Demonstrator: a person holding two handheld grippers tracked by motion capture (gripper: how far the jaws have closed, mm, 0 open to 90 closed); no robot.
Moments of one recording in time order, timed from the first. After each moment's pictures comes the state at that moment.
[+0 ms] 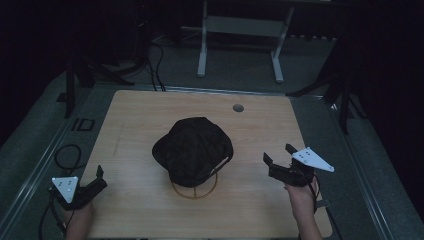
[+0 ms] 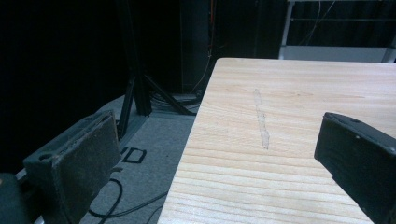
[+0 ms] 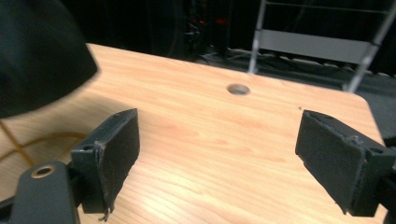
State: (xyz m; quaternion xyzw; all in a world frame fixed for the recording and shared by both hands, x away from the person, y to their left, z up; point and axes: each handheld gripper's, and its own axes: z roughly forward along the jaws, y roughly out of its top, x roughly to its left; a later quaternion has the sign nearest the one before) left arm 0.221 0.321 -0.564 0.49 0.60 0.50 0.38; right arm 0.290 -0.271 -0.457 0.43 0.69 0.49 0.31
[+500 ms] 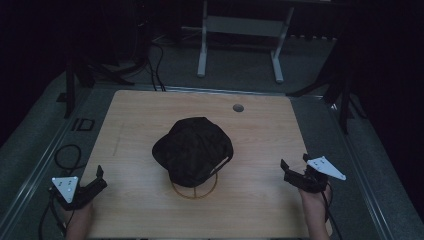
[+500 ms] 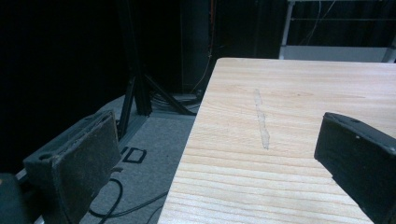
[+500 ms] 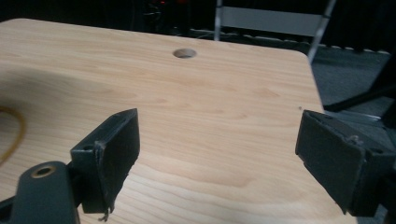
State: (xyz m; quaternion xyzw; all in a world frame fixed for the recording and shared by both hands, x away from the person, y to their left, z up) left arm 0.221 0.321 -0.564 0.49 0.60 0.50 0.38; right arm 0.290 -0.323 -0.496 0.49 0.67 0.44 0.33
